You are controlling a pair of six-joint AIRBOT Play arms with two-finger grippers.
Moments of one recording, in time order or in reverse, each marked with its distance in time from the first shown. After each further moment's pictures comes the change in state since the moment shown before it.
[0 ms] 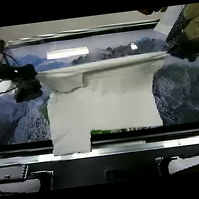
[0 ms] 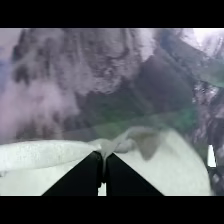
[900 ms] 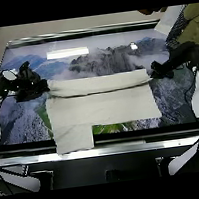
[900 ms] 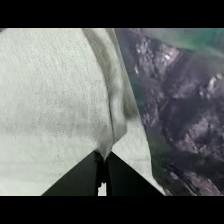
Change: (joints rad) left arm 0.013 -0.196 -0.007 -0.053 -0.188 0.011; right arm 0.172 -0.226 -0.014 -0.268 -0.063 0.055
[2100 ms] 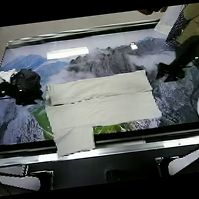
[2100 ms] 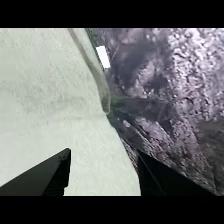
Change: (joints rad) left arm 0.152 0.097 -0.068 0.043 -0.270 -0.025; right arm -0.055 0.140 -0.038 -0.132 -0.131 -0.007
